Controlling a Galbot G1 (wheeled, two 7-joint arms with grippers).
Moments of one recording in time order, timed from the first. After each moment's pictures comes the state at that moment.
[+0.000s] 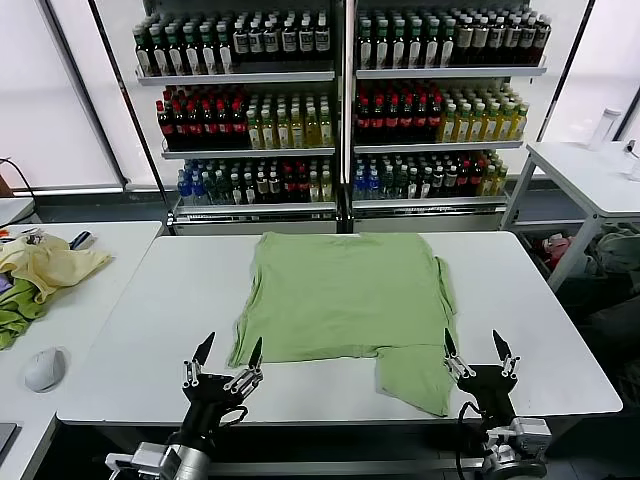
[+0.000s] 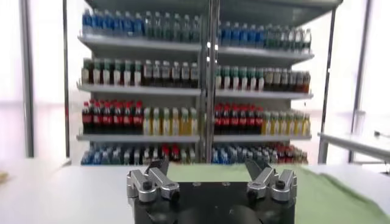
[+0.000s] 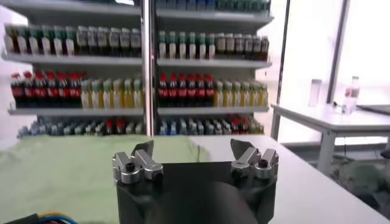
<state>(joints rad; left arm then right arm) 1.60 -1.27 -0.36 -2.28 -0.22 0.24 -0.17 -1.56 1.27 0.52 2.19 0.24 -0.33 0.23</state>
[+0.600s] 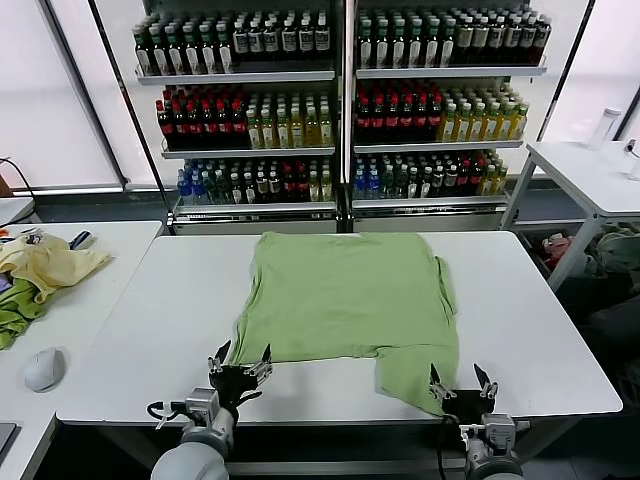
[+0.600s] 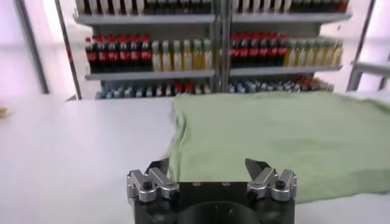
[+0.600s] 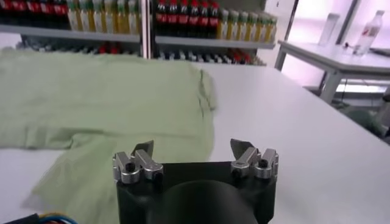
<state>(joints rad) 1.32 -1.25 -0.26 -2.00 -0.32 0.46 -0.32 -1.55 1.28 0.44 2.10 0.26 -0.46 0.27</state>
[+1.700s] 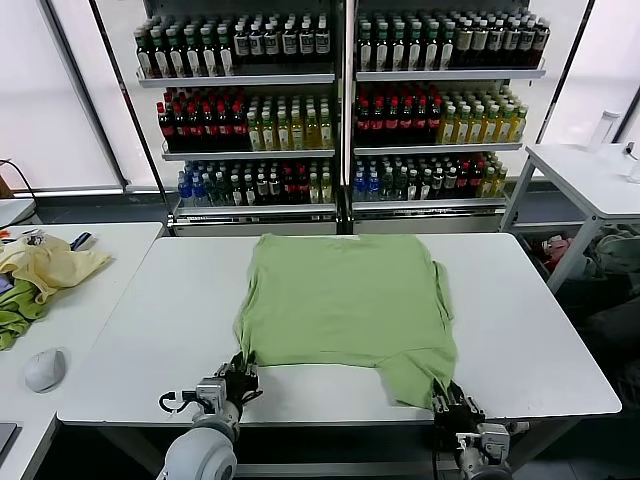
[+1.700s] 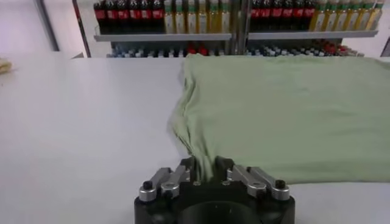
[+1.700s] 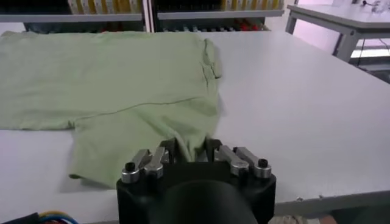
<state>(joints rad) 1.29 -1.24 -0.24 -1.94 -0.43 0.55 -0.40 -1.59 1.25 0.45 2.09 0.40 -0.49 0.27</state>
